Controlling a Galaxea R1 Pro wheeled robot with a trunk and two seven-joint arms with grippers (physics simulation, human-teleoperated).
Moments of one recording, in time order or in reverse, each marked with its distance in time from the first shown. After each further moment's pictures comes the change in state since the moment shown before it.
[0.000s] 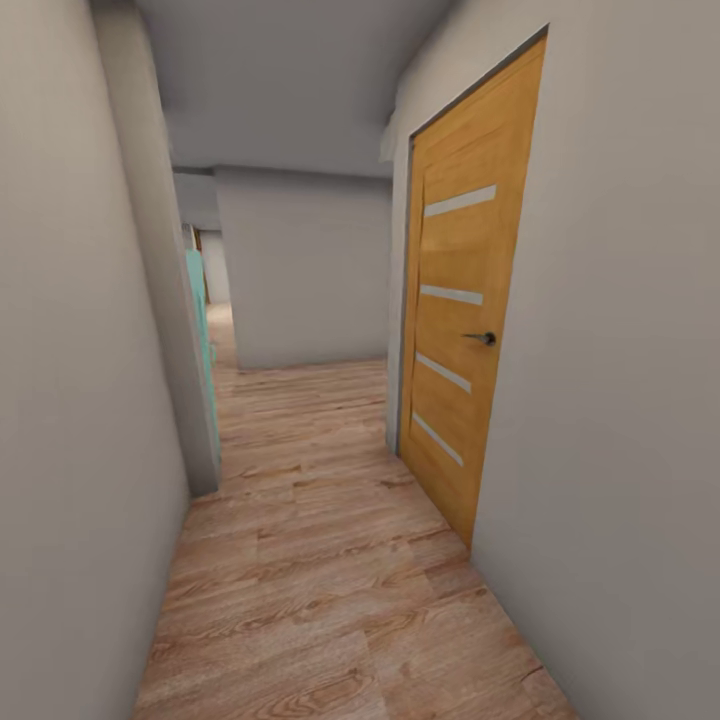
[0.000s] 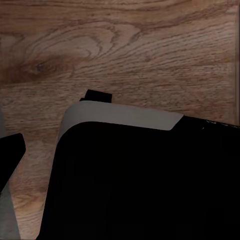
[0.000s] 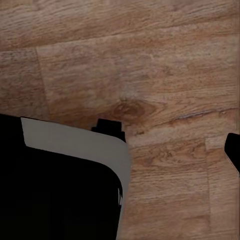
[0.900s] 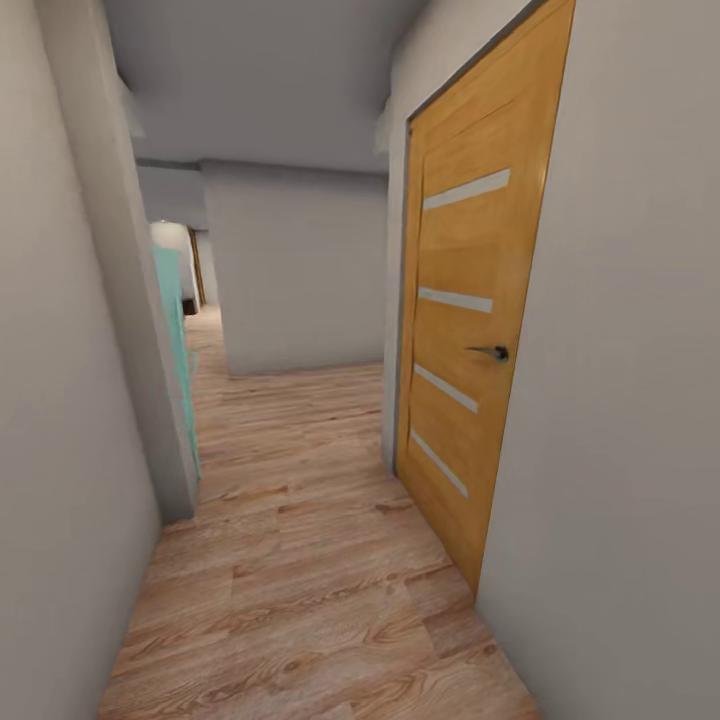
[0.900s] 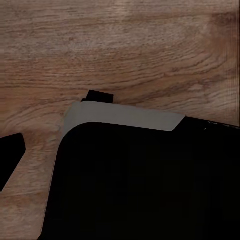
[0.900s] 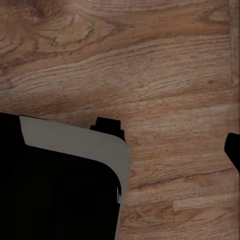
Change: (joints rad) left arm 0.000 0.003 0.000 0.000 0.001 -0.001 0.000; right arm 0.000 -0.001 0.000 0.000 0.002 0.006 -0.002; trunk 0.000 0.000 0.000
